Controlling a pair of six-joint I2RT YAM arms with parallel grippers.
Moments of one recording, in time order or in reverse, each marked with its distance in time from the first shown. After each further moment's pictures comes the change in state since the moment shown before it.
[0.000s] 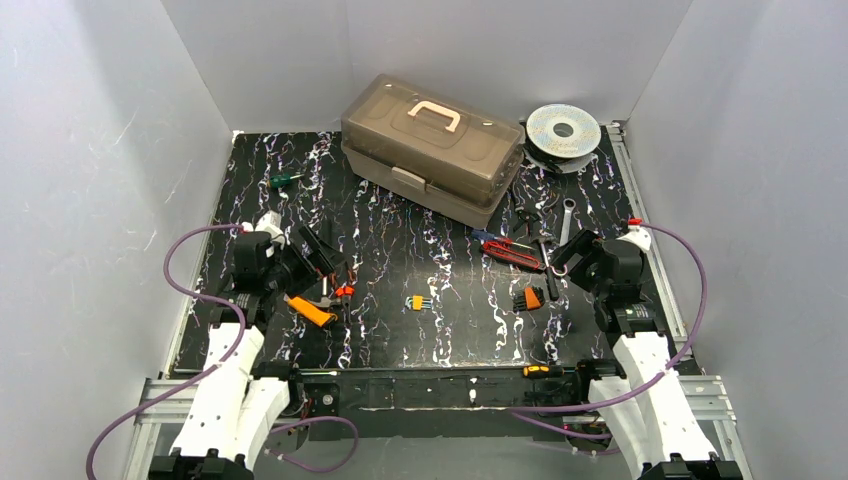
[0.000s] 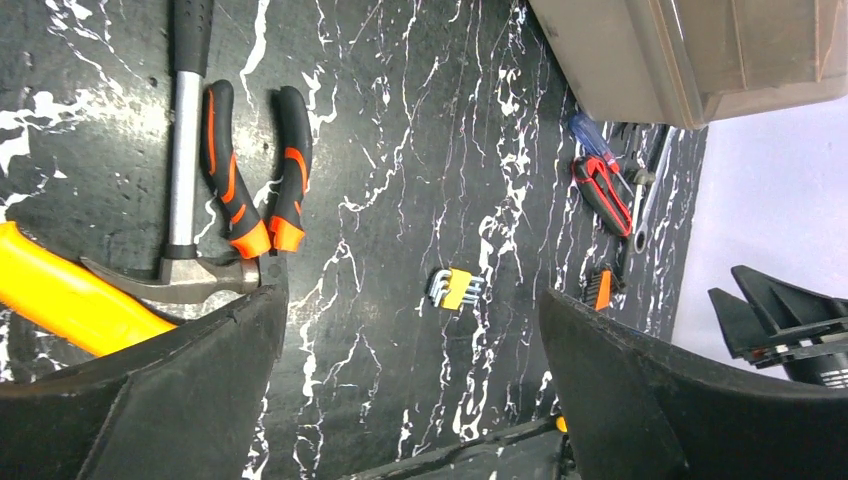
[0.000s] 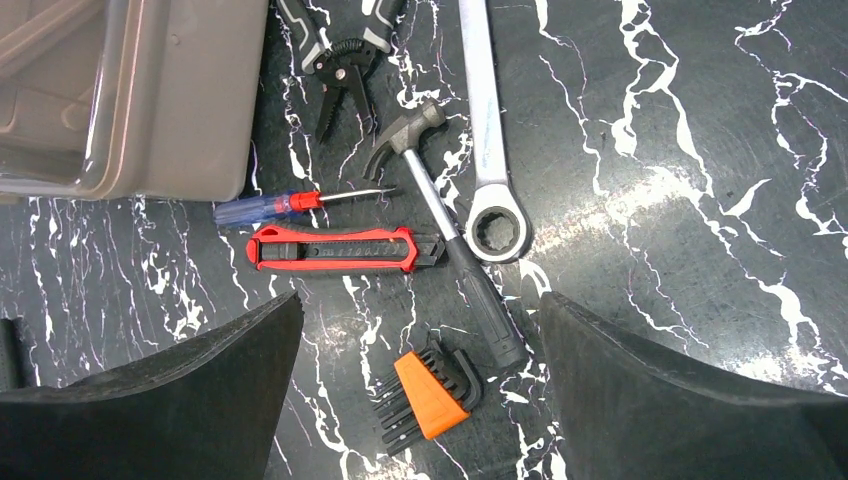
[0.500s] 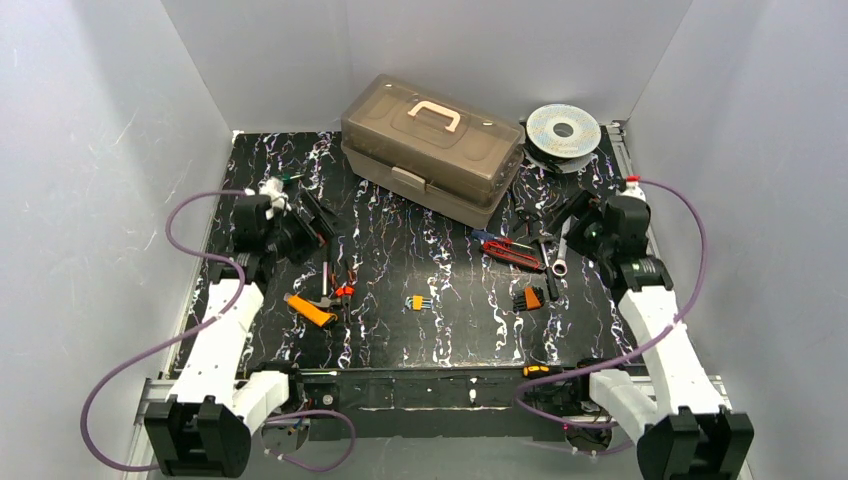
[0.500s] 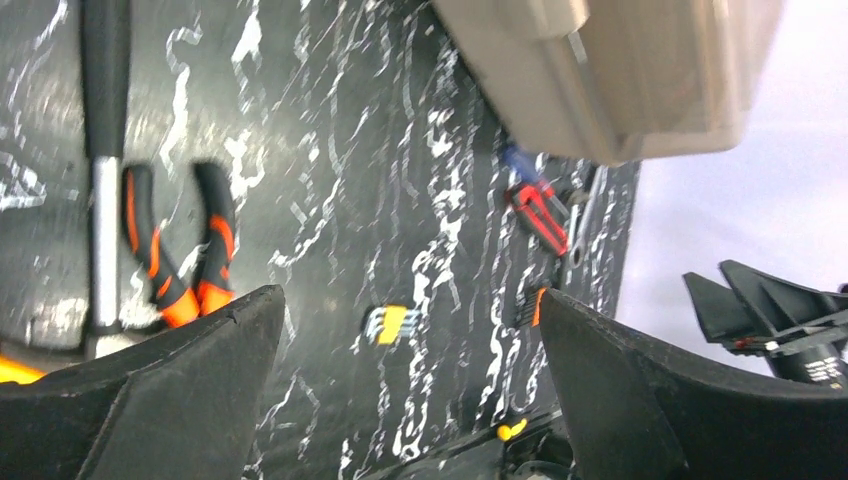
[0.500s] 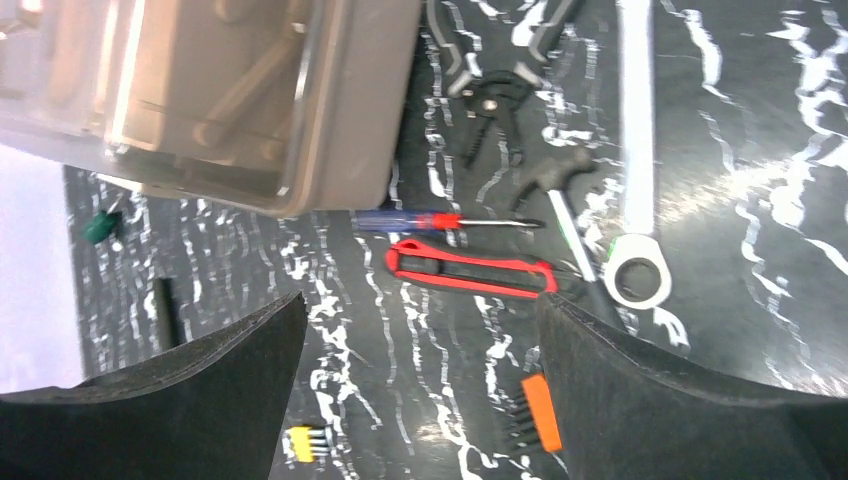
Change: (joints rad) left arm 0.000 0.222 0.148 0.069 0.069 -0.055; right arm 0.001 0.200 0.249 -0.029 -0.154 0.047
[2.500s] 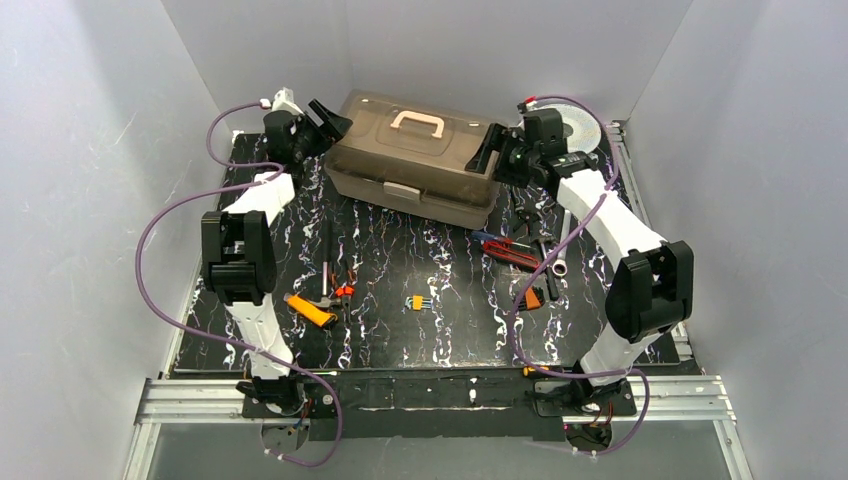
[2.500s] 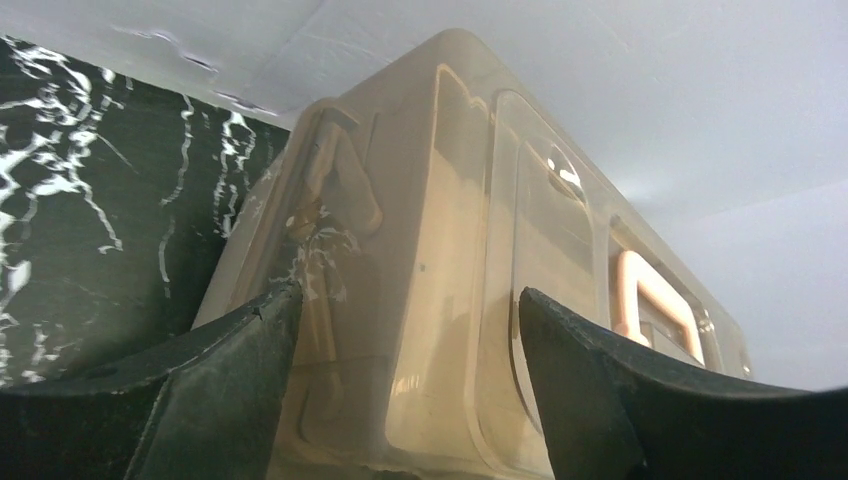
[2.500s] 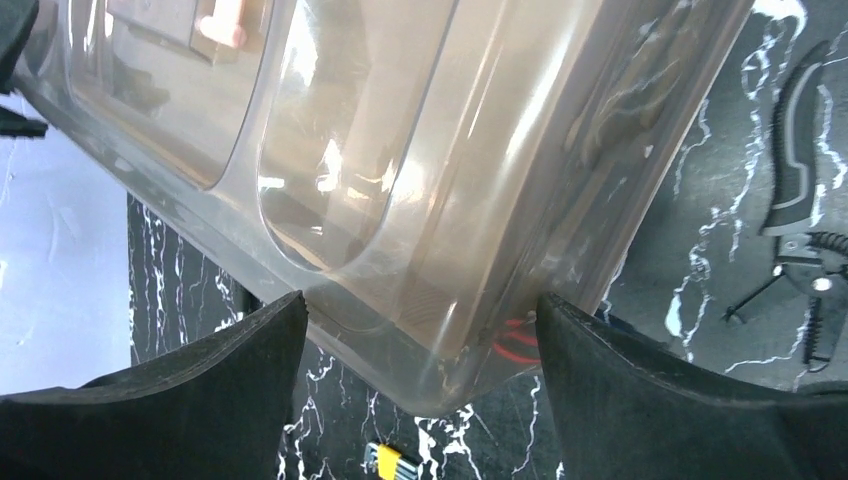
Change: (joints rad) left arm 0.007 1.007 0.645 0.797 -0.048 -0.011; right arm 0.258 0.830 0.752 -0.019 -0.193 -0.068
